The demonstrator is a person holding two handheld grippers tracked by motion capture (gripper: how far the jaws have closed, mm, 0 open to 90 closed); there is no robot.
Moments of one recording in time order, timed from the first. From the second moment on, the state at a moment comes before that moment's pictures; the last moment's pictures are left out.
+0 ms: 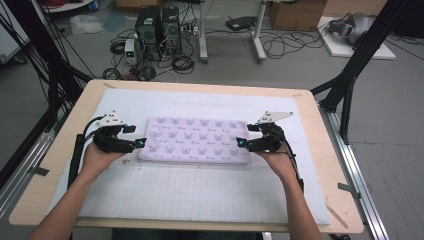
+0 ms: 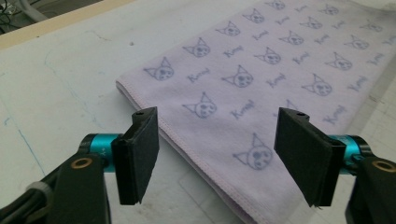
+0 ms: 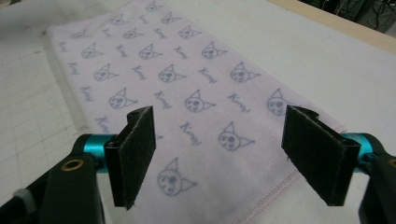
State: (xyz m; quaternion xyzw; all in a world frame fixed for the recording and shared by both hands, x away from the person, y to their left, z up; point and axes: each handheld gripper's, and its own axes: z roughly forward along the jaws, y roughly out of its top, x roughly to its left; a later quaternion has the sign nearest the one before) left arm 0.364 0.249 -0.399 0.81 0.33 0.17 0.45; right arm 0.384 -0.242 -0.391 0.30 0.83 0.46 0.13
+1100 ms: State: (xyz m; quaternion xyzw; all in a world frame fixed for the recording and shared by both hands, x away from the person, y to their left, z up) left arm 0.309 0.256 -0.408 0.80 0.33 0.18 0.46; right arm 0.321 -0.257 -0.404 0.30 0.81 0.47 0.15
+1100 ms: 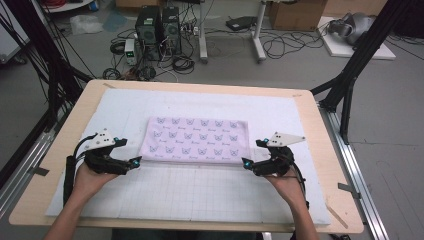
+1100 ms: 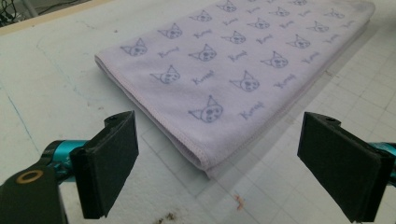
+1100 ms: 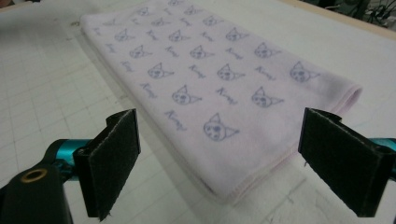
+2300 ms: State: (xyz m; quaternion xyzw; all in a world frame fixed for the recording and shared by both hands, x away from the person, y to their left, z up) left arm 0.257 0.273 -0.423 0.80 0.34 0.19 0.46; right arm 0.247 -0.285 -0.417 0.31 0.81 0.47 0.17
